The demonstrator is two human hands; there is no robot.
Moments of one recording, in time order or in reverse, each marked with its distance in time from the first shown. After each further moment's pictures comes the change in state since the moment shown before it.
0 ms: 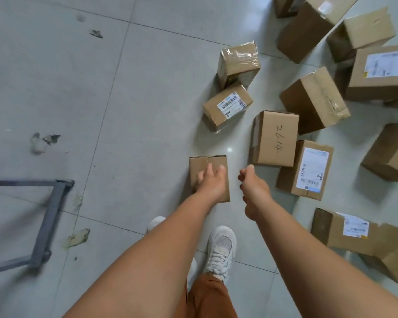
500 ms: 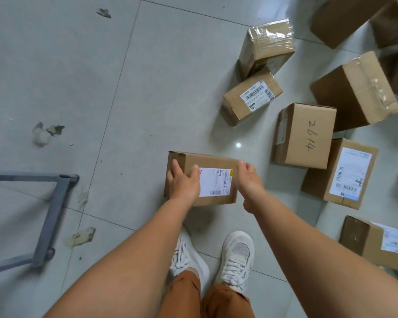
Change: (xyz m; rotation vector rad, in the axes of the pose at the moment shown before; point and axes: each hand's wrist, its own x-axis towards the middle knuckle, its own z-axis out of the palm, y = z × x) left_hand 0.065 -0.066 -0.067 -0.001 0.317 -0.052; right_hand 0.055 0.011 0.071 -0.214 -0.055 -0.043
